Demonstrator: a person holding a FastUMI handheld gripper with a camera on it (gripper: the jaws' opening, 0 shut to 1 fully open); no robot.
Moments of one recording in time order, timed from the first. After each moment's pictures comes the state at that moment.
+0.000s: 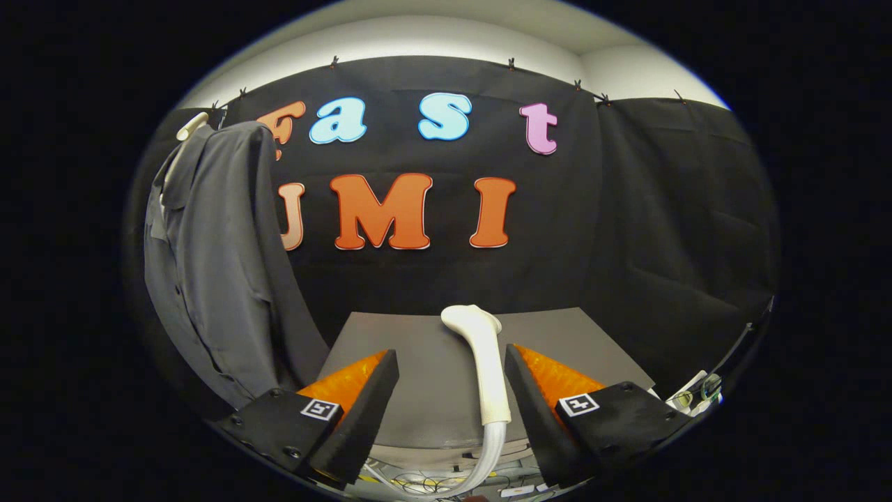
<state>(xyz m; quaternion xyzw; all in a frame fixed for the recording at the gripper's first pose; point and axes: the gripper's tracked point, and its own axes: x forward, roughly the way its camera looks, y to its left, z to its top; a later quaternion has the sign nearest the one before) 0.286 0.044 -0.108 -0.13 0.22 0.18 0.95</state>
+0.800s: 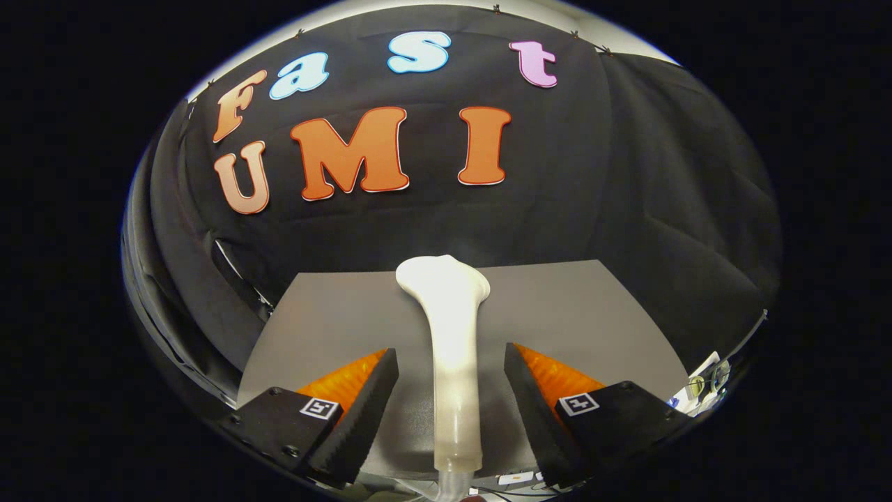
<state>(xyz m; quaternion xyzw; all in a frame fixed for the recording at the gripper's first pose) 0.368 0.014 -0.205 -0.12 0.33 0.17 0.92</state>
